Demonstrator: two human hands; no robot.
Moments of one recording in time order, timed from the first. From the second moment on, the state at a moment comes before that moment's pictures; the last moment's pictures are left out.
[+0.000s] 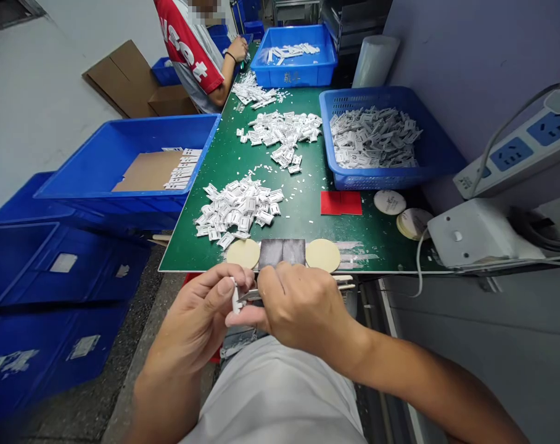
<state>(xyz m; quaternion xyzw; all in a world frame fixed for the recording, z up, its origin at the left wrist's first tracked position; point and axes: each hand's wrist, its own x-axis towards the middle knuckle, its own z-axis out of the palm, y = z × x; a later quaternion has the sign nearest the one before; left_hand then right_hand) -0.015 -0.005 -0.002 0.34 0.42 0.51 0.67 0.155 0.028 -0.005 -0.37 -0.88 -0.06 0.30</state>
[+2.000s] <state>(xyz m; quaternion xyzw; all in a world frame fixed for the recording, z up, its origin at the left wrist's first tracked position) 0.006 0.154 -0.004 0.67 0.50 0.36 0.41 0.247 -0.004 -0.113 -0.37 -0.37 0.78 0.34</state>
